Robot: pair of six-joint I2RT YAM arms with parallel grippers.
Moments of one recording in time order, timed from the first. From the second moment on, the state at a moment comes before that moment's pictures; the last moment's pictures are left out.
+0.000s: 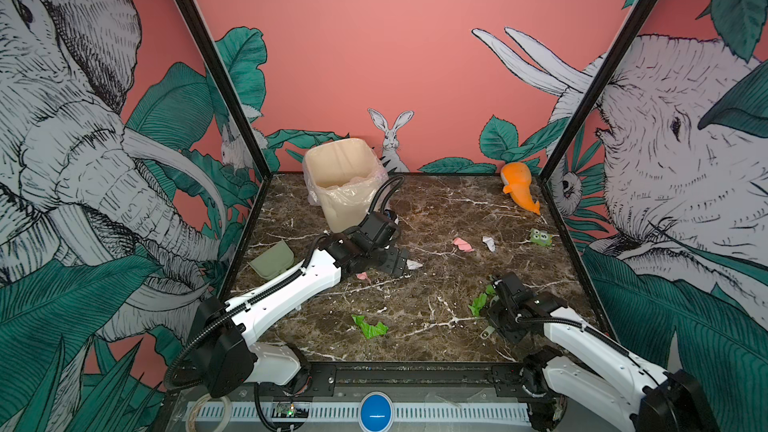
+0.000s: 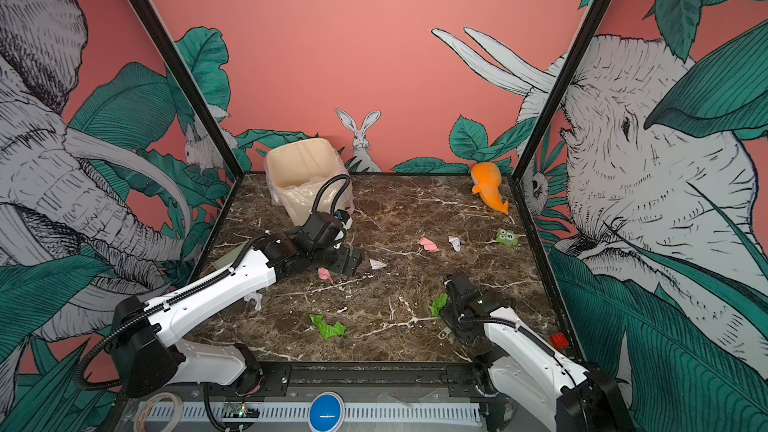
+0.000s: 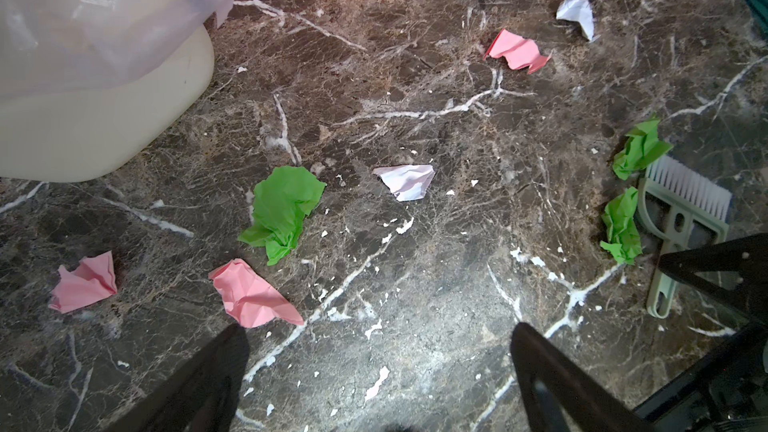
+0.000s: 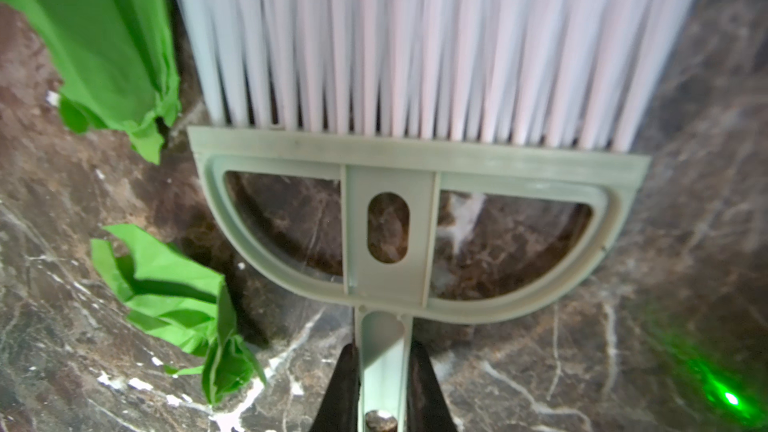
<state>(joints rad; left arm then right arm) -0.82 1.35 1.15 -0.72 -0.09 -0.35 0.46 0.93 0.42 -0.86 0.01 1.31</state>
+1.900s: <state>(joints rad) -0.72 1.48 1.13 0.05 0.63 -0.75 0.78 1.18 1.17 -0.77 0.10 0.32</state>
